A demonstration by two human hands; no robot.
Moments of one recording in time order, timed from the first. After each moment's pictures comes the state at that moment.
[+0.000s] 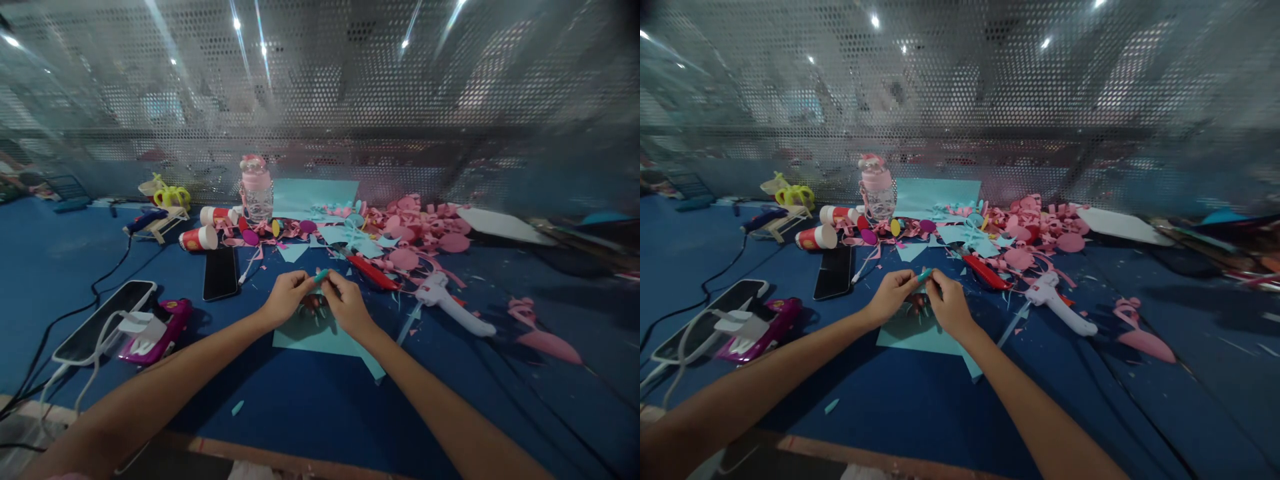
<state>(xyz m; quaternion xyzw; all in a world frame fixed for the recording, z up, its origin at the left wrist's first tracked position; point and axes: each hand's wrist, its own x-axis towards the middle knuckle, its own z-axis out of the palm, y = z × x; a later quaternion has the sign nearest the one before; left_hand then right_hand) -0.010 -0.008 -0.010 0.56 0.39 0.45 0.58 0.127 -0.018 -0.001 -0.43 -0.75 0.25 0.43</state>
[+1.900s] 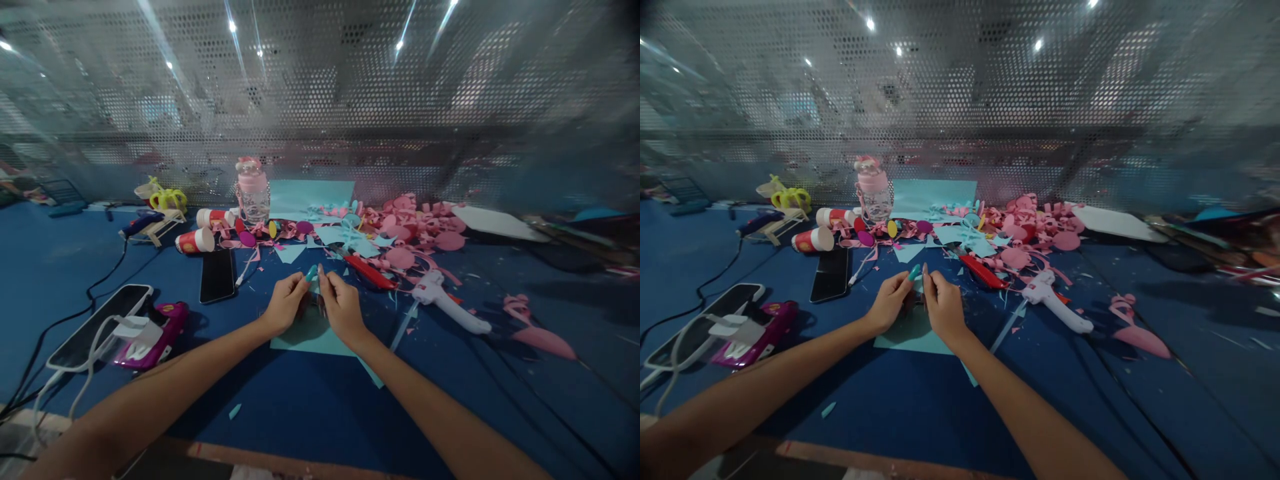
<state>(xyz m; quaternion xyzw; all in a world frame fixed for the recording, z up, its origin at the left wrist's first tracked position) -0.006 -0.017 -0.014 0.58 0.43 0.48 0.49 0.119 -0.024 -0.006 -0.50 -0.71 0.19 0.46</state>
